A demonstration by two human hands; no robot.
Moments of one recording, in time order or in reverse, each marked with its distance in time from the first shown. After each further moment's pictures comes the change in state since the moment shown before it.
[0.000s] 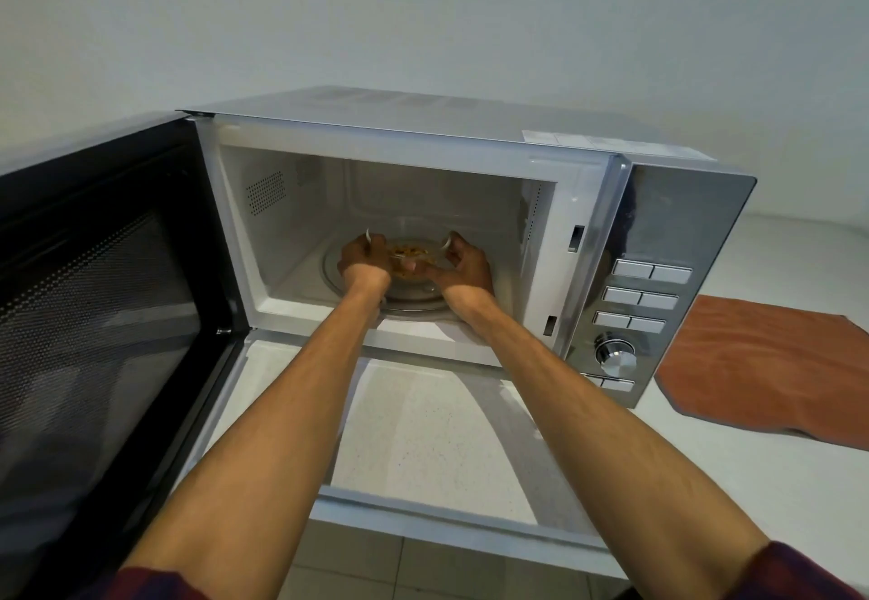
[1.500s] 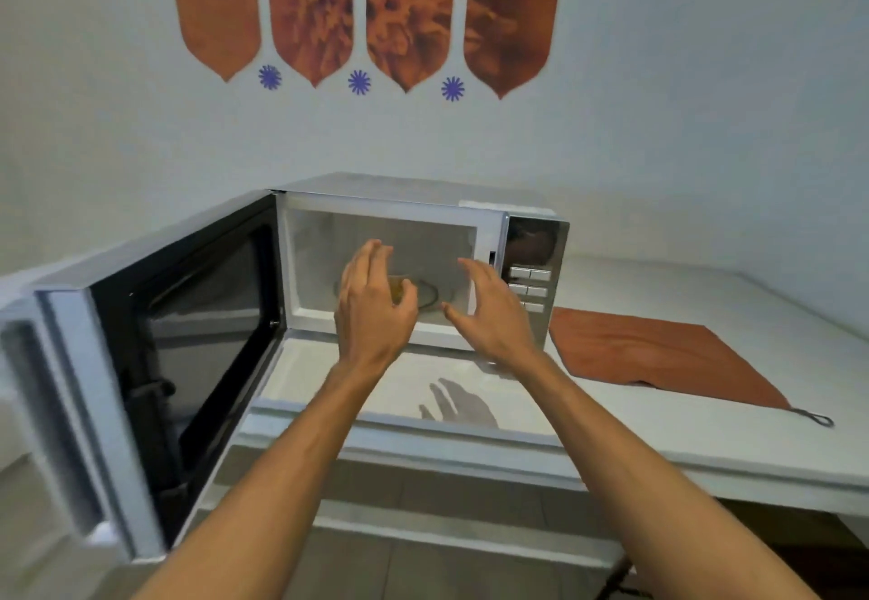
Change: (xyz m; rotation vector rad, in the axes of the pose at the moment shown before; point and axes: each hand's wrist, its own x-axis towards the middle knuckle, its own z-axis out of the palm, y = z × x) left_hand -0.230 0.059 -0.118 0.309 0.096 0.774; right_hand -0.202 -0.091 -0.112 -0.734 0.107 -0.494
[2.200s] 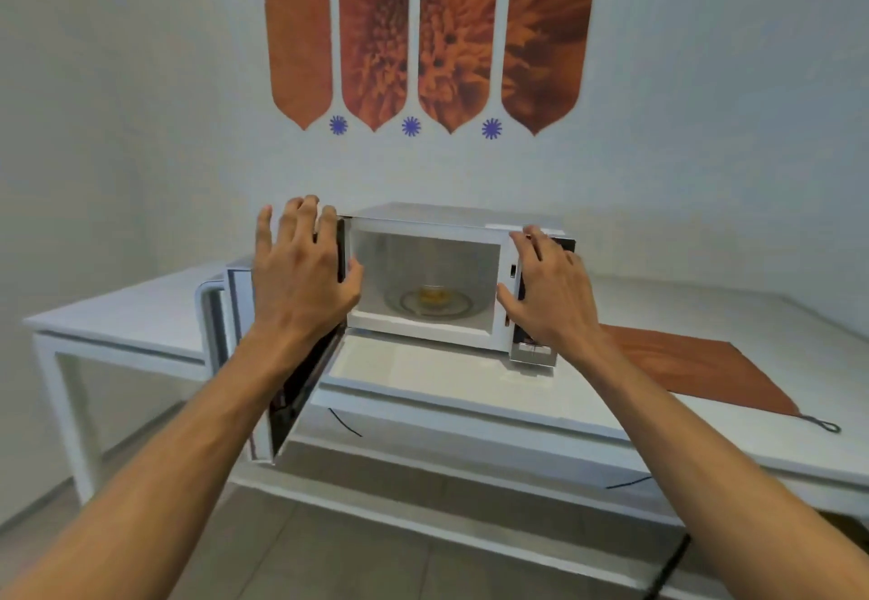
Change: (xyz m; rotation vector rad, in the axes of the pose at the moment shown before) left_hand -0.028 0.059 -0.201 0.763 0.124 0.265; right_hand -0.056 -0.056 -0.128 -0.366 0.155 -0.224
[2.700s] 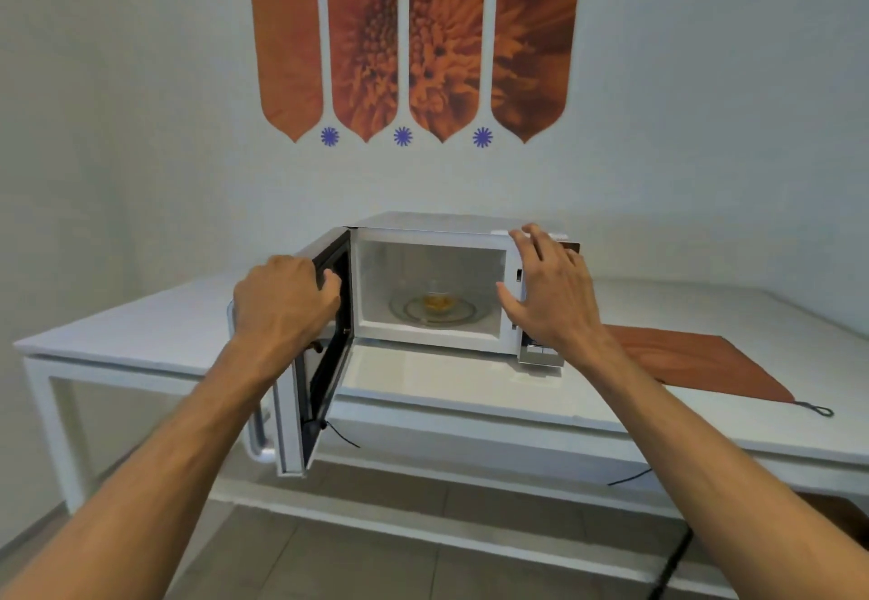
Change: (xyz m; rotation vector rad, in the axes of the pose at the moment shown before) left_hand -0.005 -0.047 -0.004 -0.092 -0.218 -0.165; right_hand 0.000 -0.037 -0.012 -0.011 0.036 0.030
